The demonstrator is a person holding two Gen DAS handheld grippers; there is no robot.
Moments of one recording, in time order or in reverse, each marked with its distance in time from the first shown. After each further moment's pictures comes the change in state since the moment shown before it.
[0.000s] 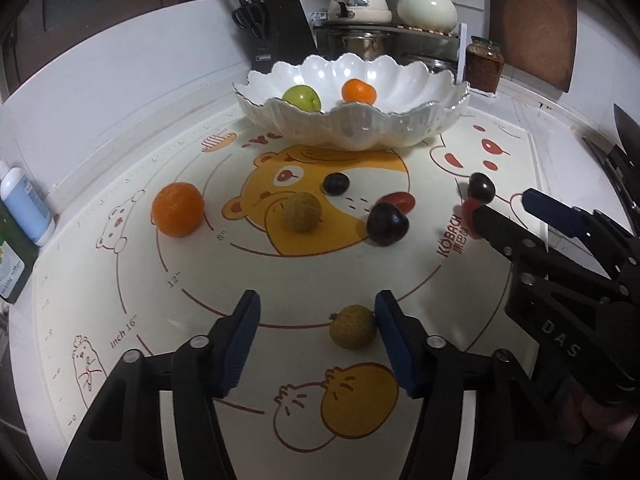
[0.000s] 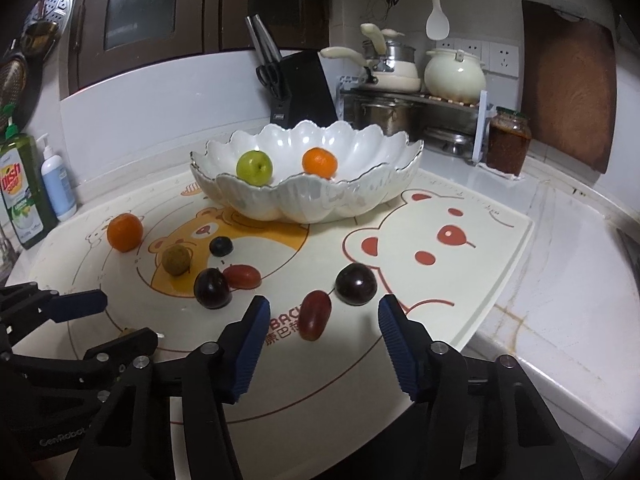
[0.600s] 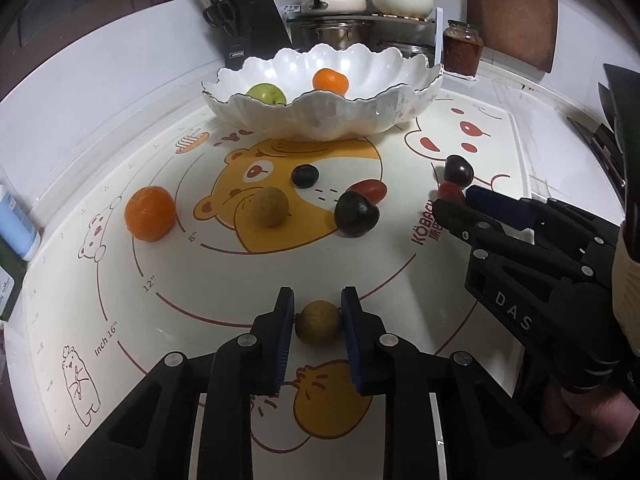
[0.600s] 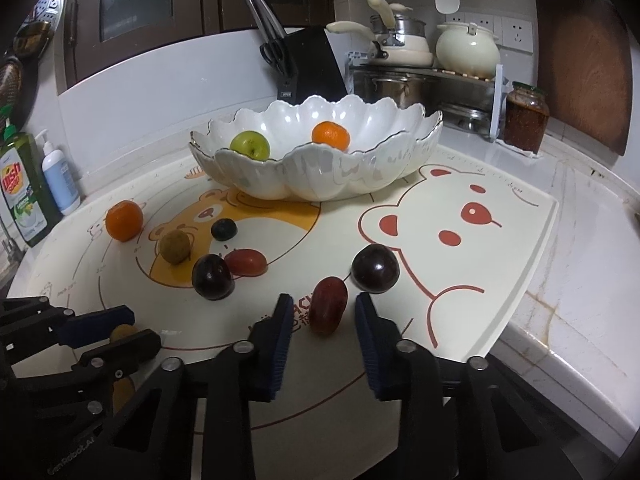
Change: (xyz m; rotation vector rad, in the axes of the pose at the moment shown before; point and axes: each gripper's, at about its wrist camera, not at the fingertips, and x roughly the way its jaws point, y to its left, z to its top) left arm 0.004 -0.013 0.001 0.060 0.022 -0.040; right arm 0.022 0.000 -0.003 0.023 0.075 0.054
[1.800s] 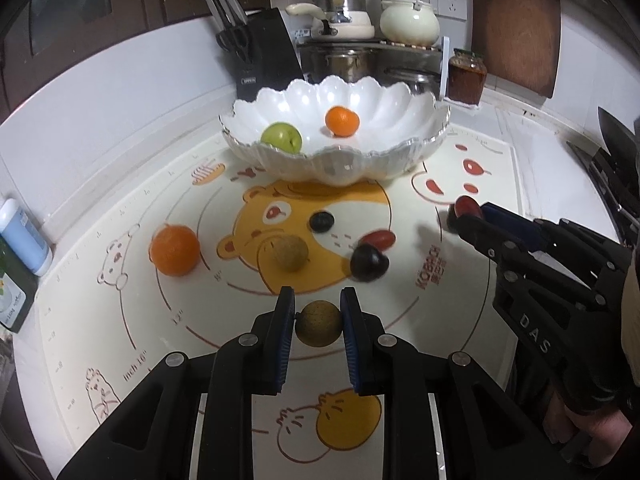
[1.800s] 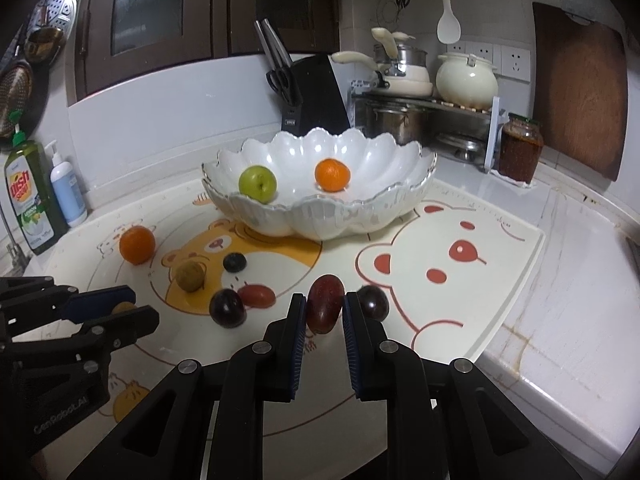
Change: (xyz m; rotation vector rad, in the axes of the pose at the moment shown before) left arm -0.024 0.014 0.022 -0.021 -0.074 0.008; right arm -0.028 0.005 0.018 -0.027 -0.087 -0.019
